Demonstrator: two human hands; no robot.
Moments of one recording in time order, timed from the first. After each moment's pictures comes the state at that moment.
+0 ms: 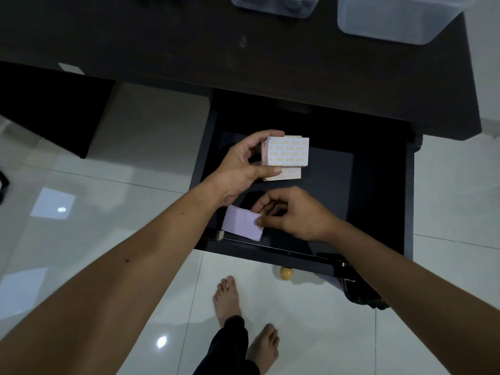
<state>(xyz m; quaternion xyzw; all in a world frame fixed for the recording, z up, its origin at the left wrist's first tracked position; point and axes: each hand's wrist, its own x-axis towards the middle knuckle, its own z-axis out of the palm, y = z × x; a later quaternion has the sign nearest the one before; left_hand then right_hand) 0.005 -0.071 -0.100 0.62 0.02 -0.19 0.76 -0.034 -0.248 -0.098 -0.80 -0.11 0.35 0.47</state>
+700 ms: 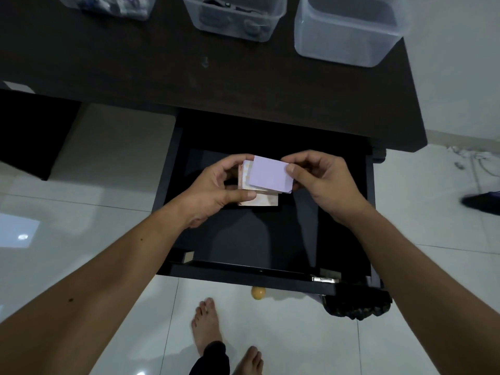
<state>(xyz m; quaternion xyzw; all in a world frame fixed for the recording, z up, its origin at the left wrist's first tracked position) 0.001 -0.074 -0.100 0.61 0.00 -0.25 0.75 0.014 -0.321 -0.062 -0.79 -0.01 0.11 0.60</state>
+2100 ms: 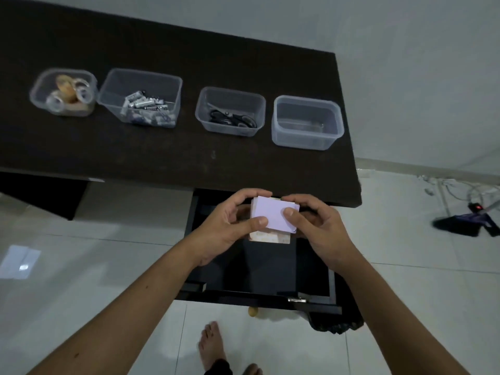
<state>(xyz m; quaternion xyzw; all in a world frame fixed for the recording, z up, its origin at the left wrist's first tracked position) -0.010 -0.079 0.081 0.60 -0.02 -0.28 0.75 -0.020 -0.312 0.085 -0.74 0.03 0.11 0.66</state>
